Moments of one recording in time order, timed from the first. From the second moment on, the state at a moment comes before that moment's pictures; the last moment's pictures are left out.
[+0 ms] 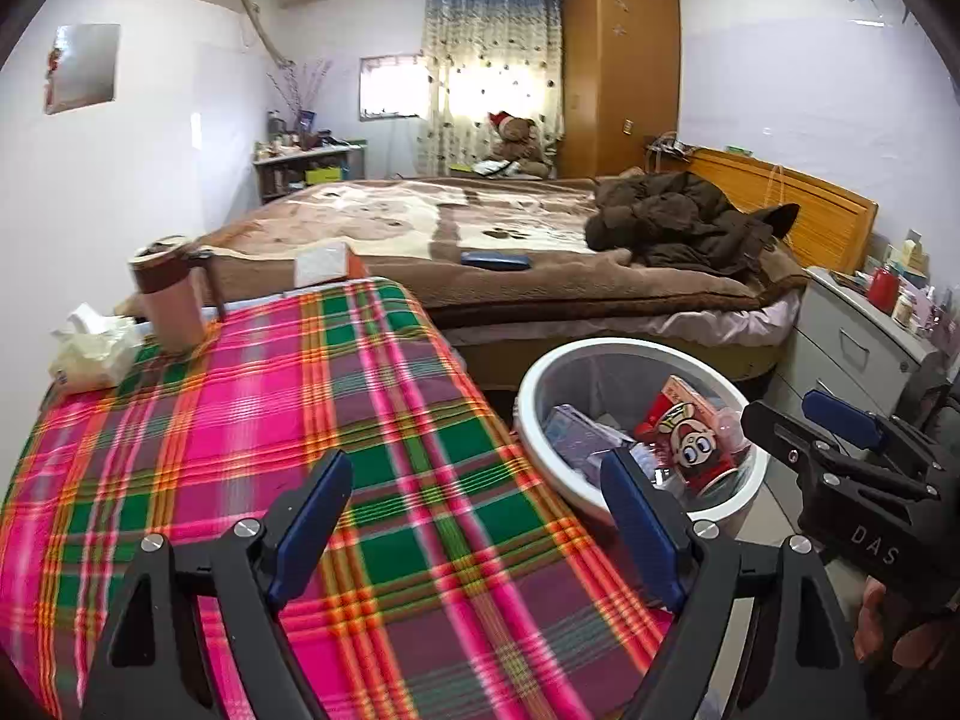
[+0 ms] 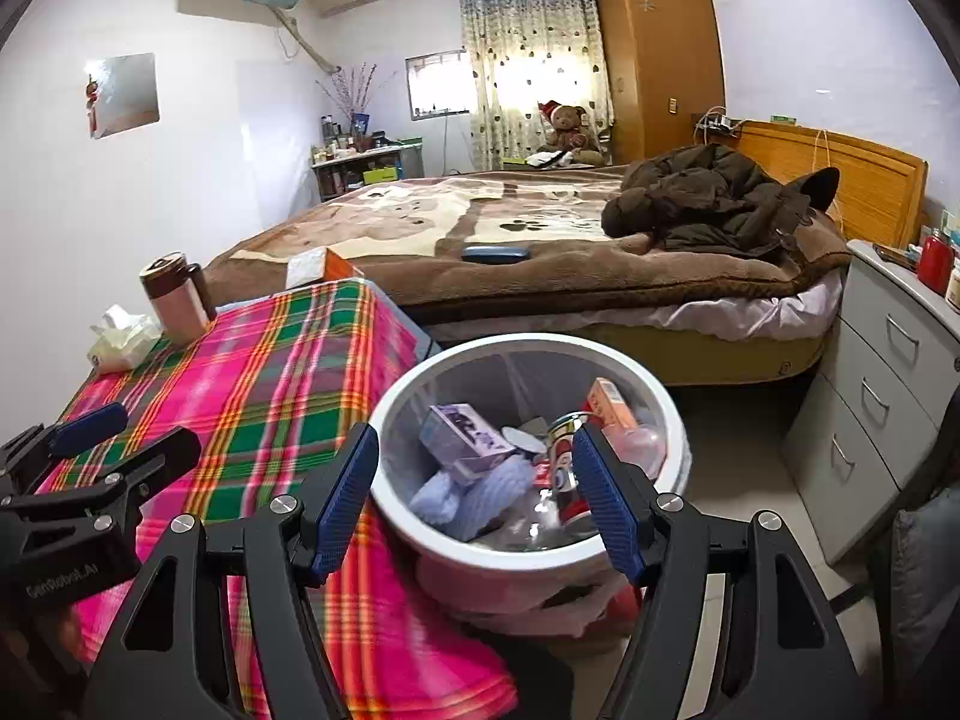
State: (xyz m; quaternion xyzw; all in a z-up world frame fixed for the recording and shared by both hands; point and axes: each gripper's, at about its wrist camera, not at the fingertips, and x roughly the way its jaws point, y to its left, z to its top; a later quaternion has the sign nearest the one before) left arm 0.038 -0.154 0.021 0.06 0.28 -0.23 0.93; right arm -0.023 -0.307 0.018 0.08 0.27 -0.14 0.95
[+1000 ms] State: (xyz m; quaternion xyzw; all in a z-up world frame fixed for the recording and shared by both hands) left arm 0.006 -0.114 0.019 0.04 0.24 -0.16 0.96; right arm -0.037 -0.270 0.012 0.07 0.25 -0.13 0.96
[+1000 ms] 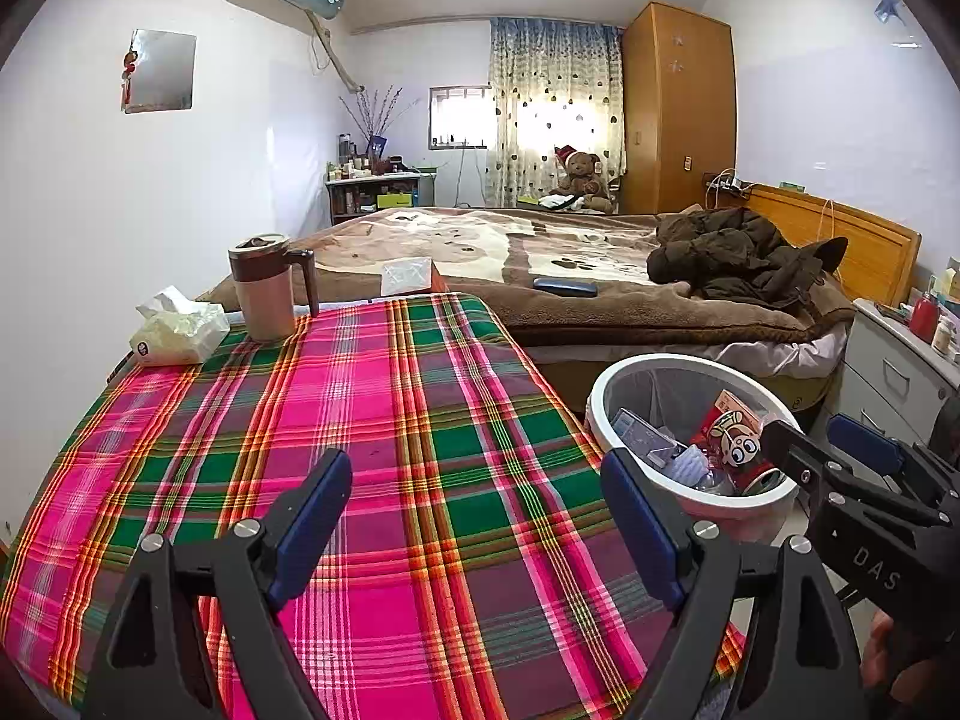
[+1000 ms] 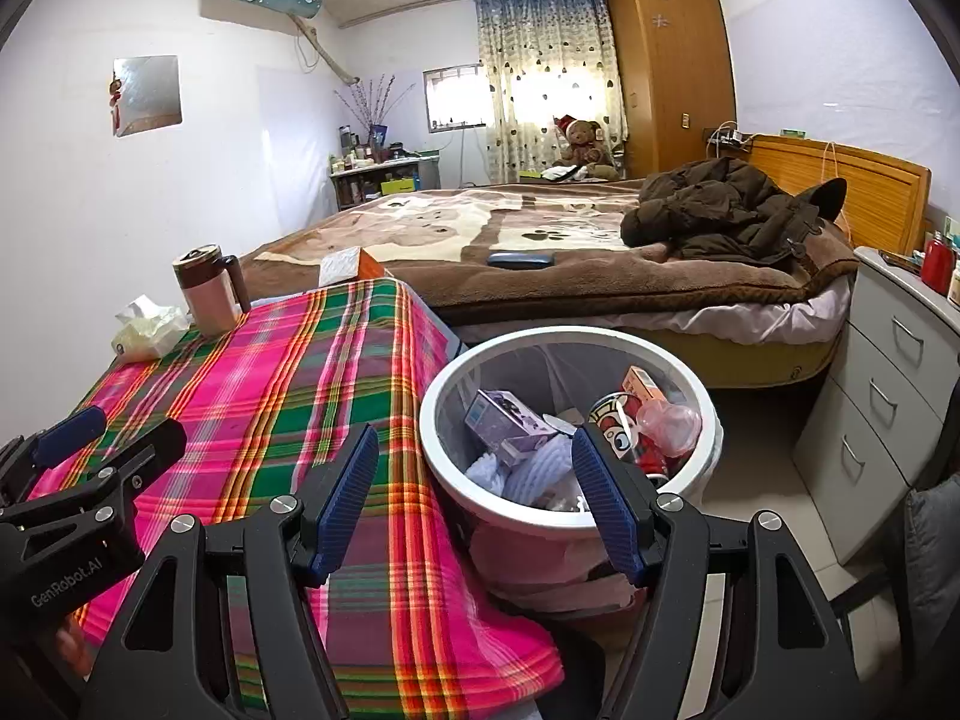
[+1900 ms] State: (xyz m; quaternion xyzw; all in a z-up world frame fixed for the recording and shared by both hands) left arm 0.001 -0.114 0.024 0.04 0.24 -0.16 0.96; right arm -0.039 -0.268 0.013 0.08 0.25 -0.13 0.96
